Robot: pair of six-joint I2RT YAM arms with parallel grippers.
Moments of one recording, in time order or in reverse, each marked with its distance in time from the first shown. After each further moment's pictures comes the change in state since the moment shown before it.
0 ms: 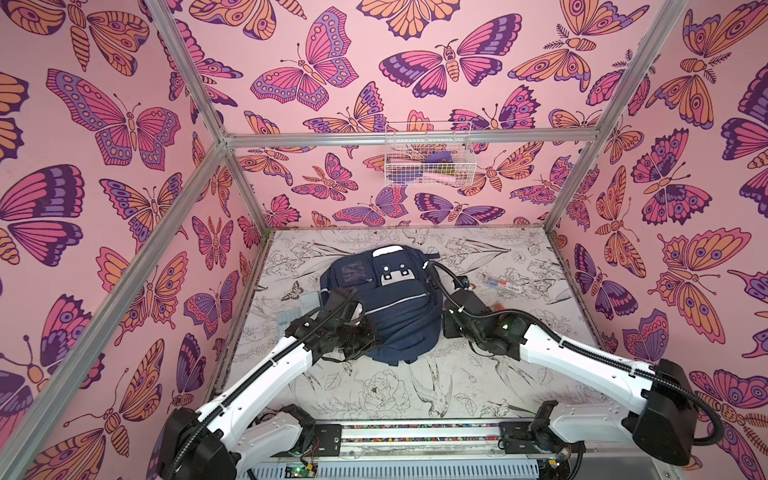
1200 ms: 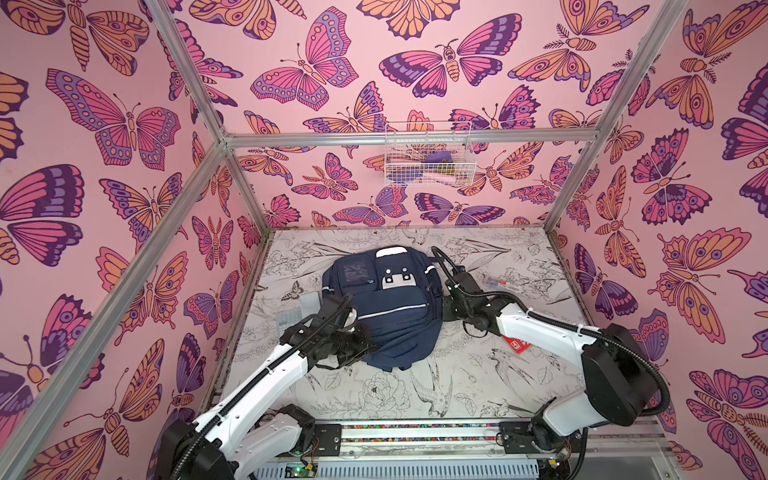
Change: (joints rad) left arm 0.043 -0.046 -0.089 0.003 0.031 0.092; right arm -0.200 0.232 -0.017 0.253 -0.133 -0.080
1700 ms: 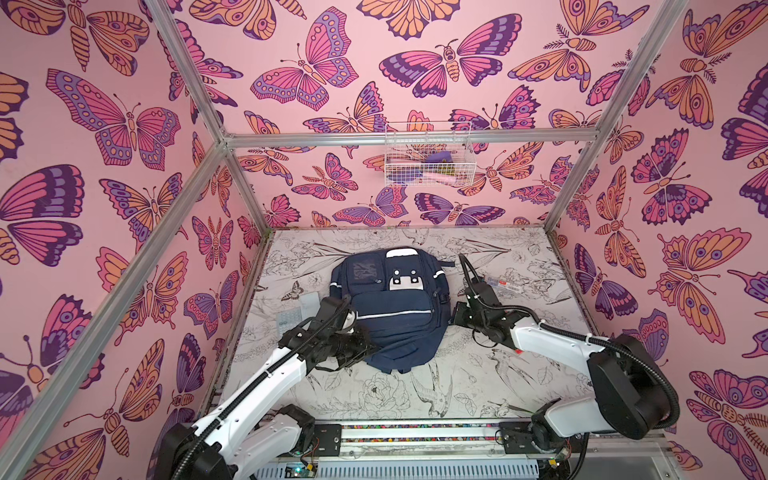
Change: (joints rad) left arm 0.016 -0.029 -0.037 0.036 0.026 -0.003; right arm -0.117 -0.077 -0.254 0.260 -0.155 0.164
